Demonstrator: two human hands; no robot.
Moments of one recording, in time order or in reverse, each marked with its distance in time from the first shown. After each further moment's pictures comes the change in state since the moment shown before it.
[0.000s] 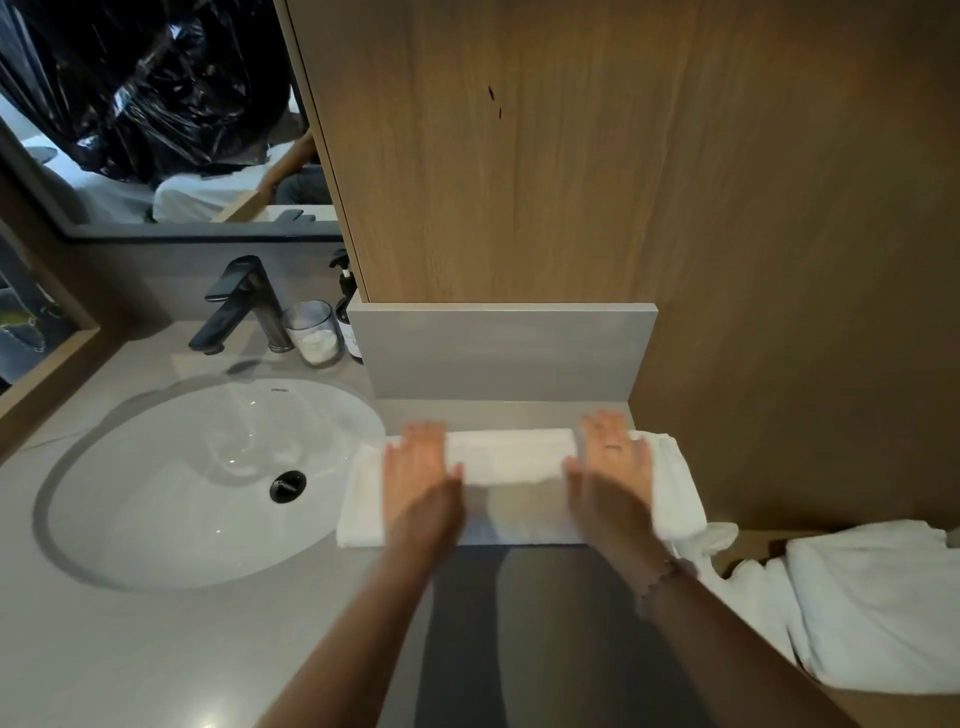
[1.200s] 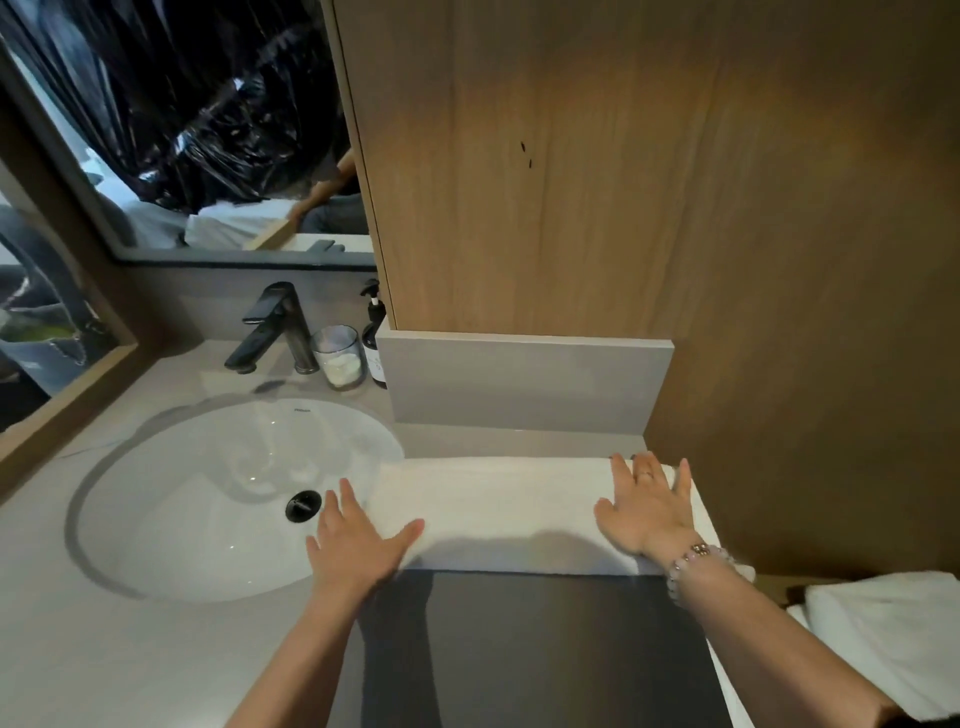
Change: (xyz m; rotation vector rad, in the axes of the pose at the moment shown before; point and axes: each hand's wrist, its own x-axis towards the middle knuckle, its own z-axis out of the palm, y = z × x) left_hand -0.015 -0.073 -0.020 -0.047 -0.312 -0.530; right_hand 0.031 0.027 -0.007 -0.345 -0.535 0.012
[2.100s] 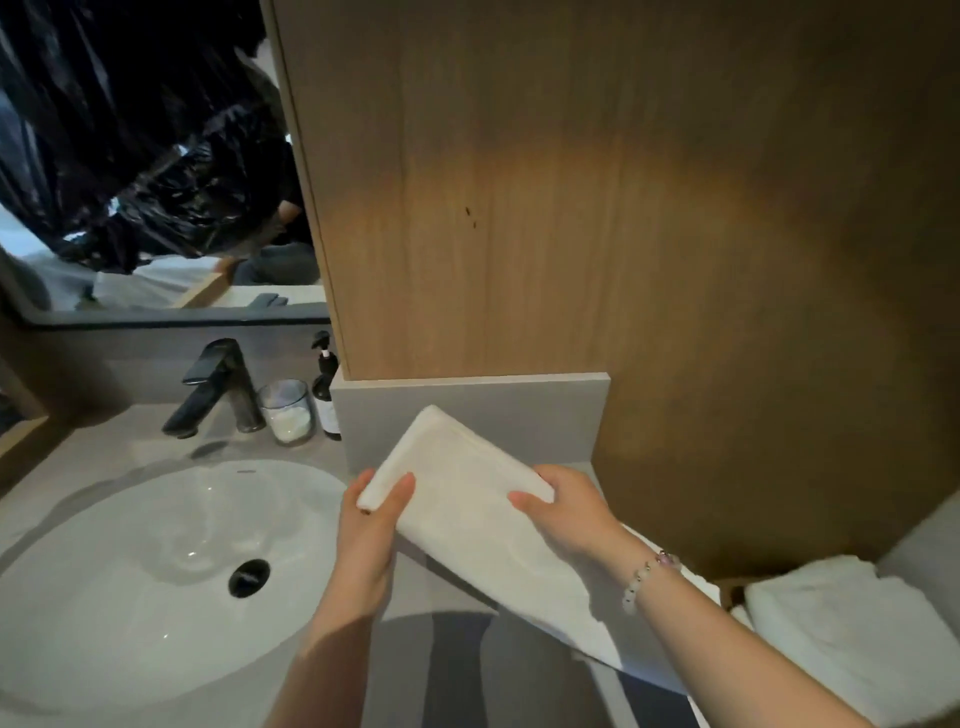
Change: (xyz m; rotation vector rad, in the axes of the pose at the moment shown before) left_hand -0.026 0.082 -0.047 -1.388 -0.195 0.208; right_hand -0.038 -0.037 -0.057 0.964 0.217 -0.150
